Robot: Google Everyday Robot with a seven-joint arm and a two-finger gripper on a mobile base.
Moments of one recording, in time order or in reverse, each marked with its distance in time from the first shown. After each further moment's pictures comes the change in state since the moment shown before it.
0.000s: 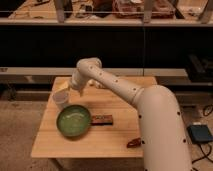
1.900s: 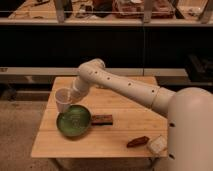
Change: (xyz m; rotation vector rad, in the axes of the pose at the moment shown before) arm -0.110 -0.010 -0.070 -0.067 -0.035 0.080
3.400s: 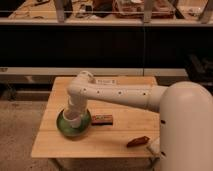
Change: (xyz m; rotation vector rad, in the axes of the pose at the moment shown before) arm -0.015 0.021 0.042 -0.214 0.065 0.041
